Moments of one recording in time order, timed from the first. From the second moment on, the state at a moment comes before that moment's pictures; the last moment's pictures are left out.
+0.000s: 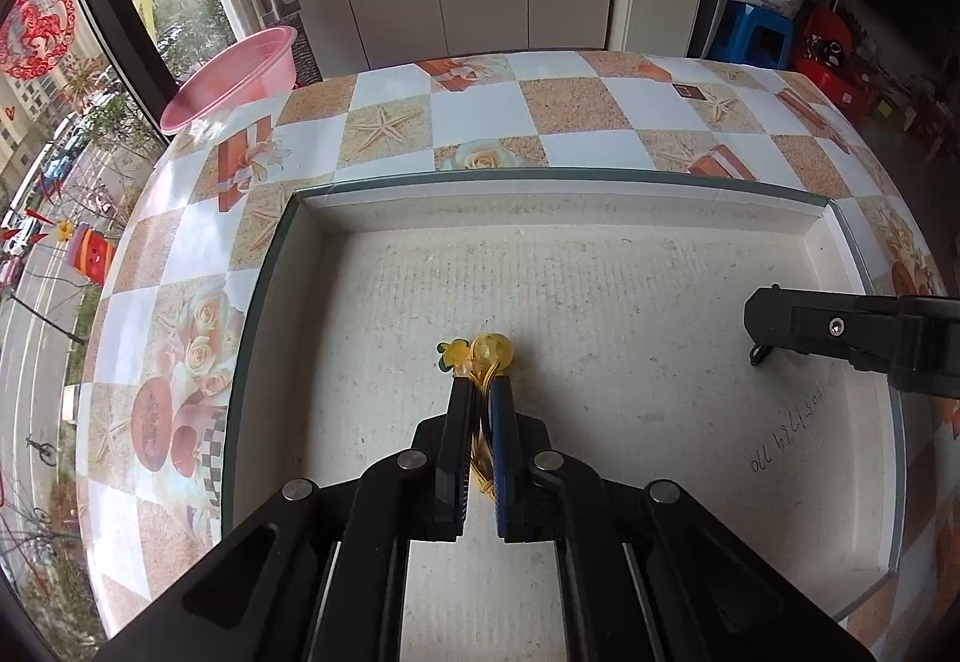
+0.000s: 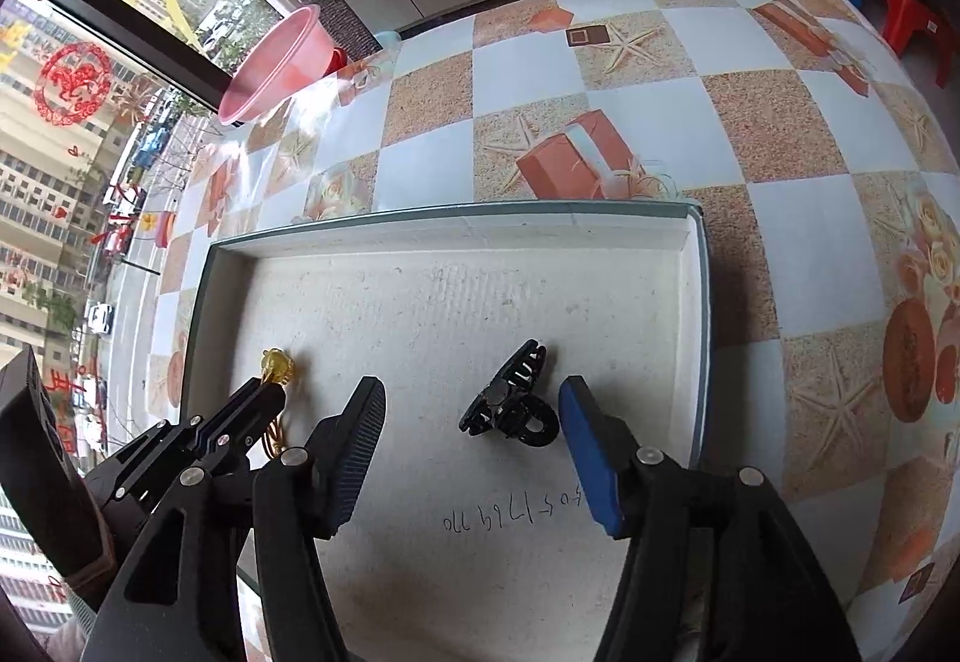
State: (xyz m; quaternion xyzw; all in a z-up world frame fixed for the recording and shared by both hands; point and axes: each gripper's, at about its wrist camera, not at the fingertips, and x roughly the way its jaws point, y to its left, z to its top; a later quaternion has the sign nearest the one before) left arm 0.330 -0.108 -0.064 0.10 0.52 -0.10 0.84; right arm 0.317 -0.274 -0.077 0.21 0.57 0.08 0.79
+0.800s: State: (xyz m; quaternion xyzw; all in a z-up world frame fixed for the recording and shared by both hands) left arm 0.275 -0.078 0.002 0.06 0.48 -0.11 0.87; right arm 0.256 -0.295 -0.011 0.30 0.48 0.08 0.82
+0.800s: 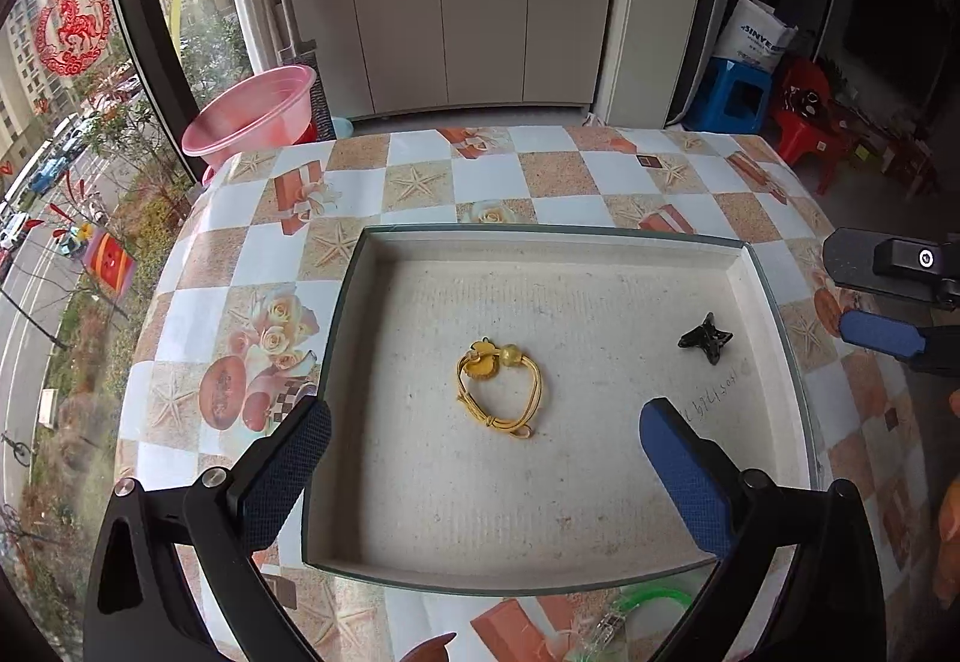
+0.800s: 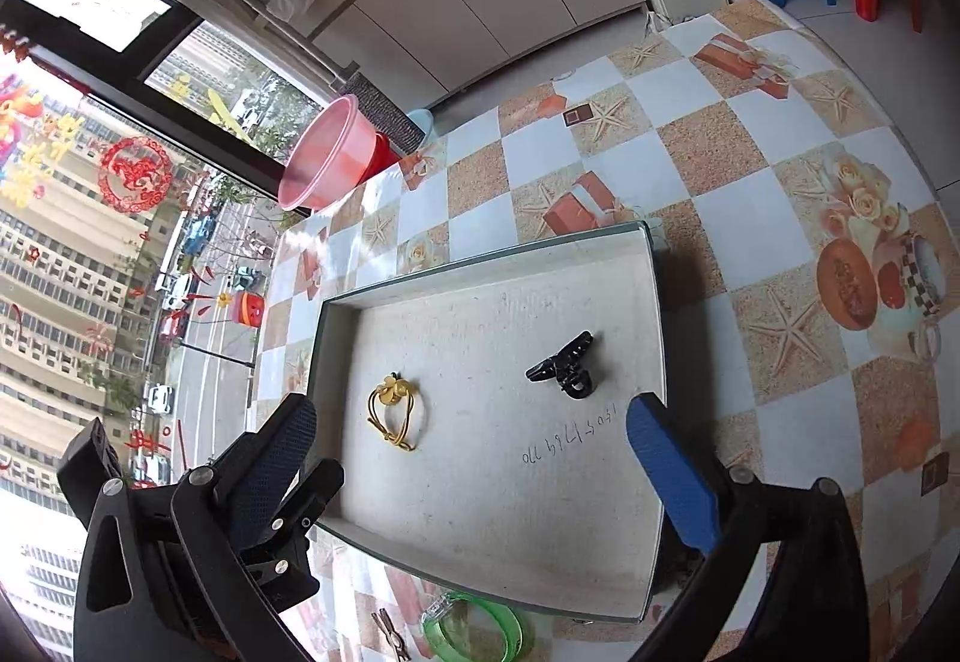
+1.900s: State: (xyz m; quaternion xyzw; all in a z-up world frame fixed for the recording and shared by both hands) left arm 0.113 -0.035 -0.071 0.14 0.57 -0.14 0.80; right arm 0.062 -0.271 -0.084 0.22 0.63 -0.03 0.74
